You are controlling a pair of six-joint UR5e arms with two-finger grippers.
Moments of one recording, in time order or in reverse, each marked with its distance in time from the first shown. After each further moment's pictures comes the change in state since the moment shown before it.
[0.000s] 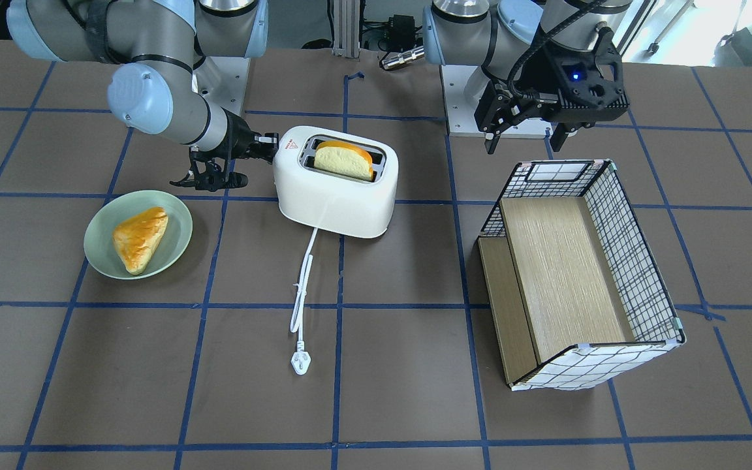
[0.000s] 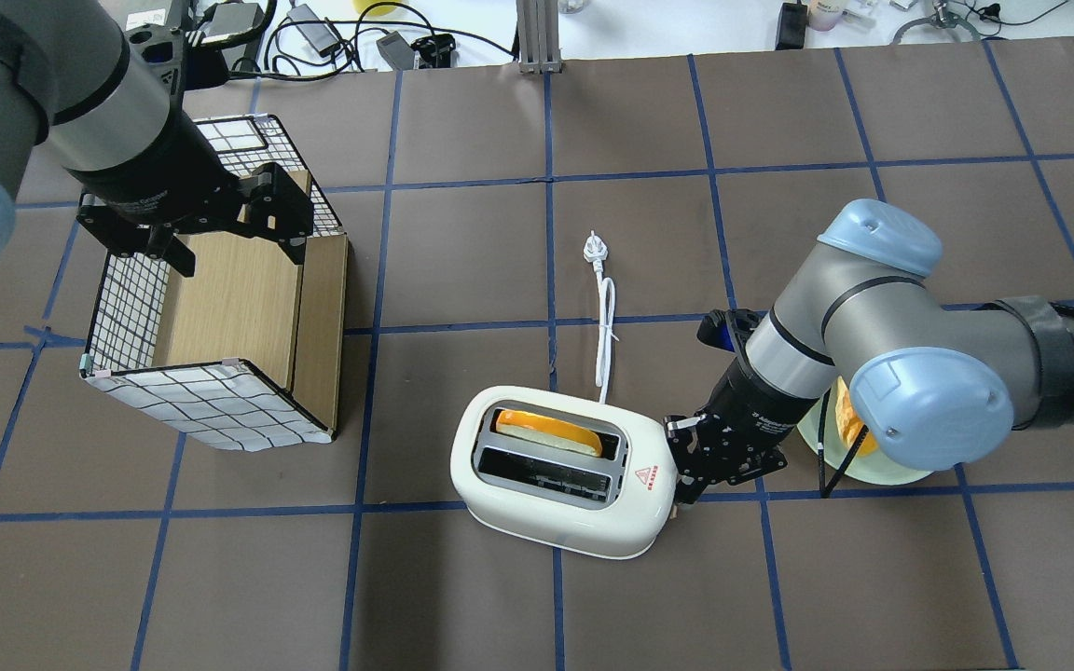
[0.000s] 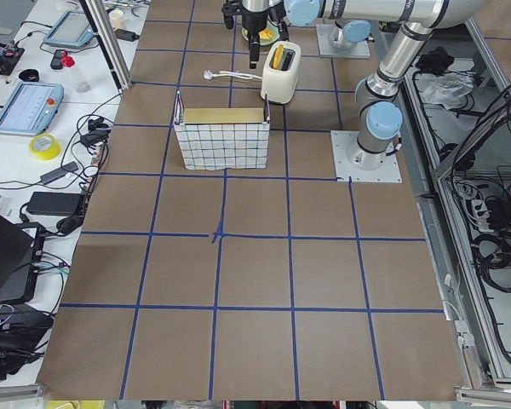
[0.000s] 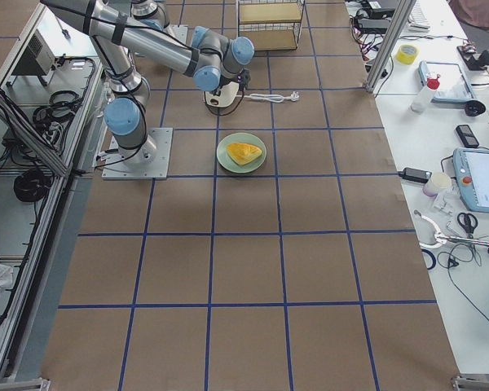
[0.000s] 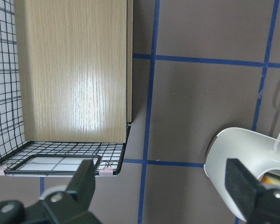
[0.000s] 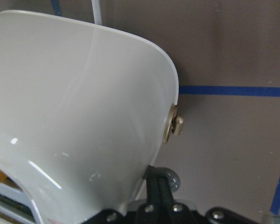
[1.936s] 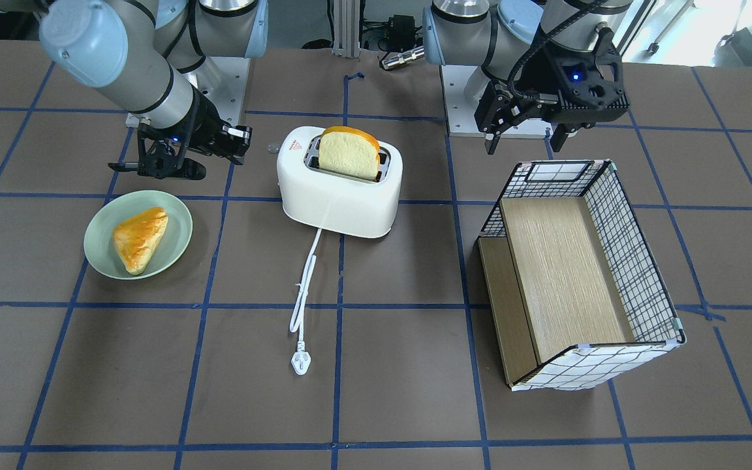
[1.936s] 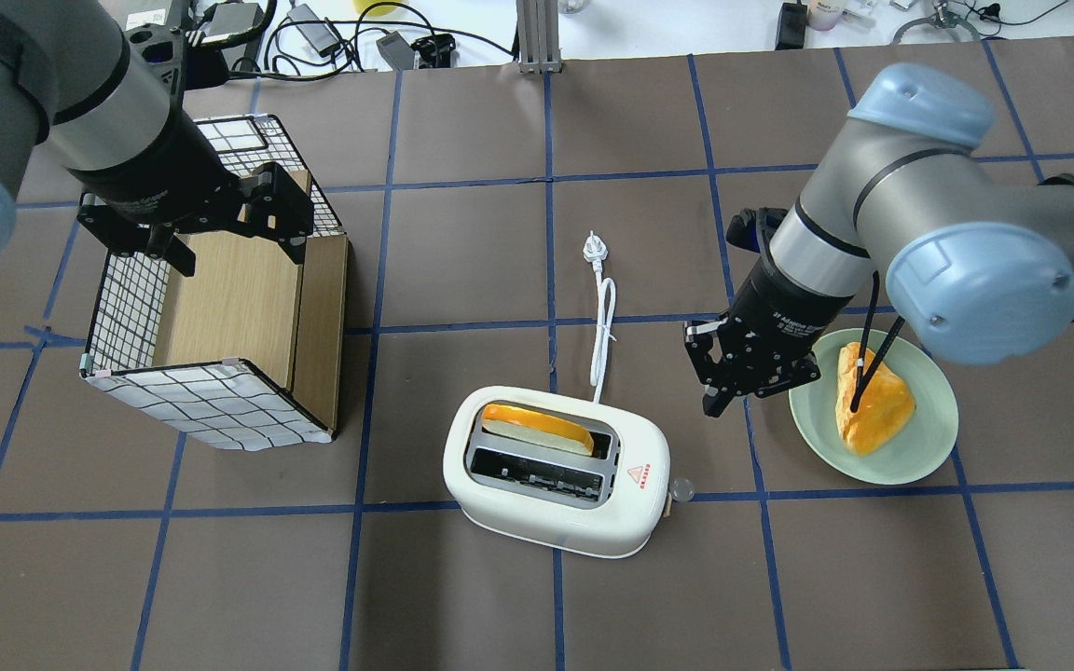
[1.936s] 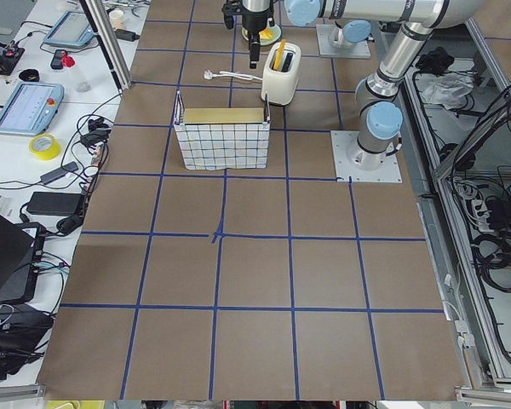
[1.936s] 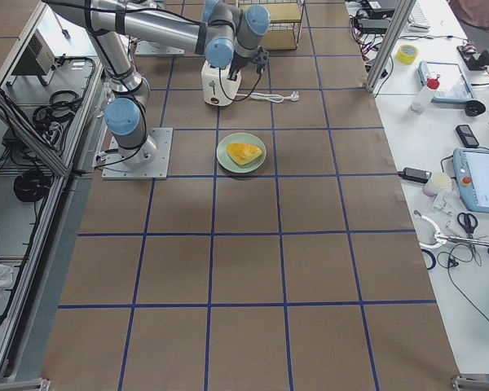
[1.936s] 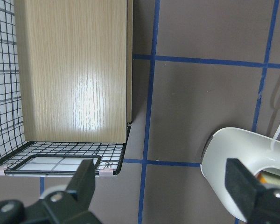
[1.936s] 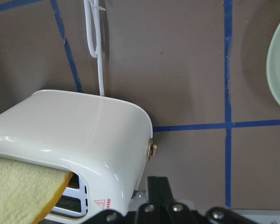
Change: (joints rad) left arm 0.000 0.000 0.000 0.001 0.000 0.000; right arm -0.002 -0.016 -0.332 0.147 -0.149 0.121
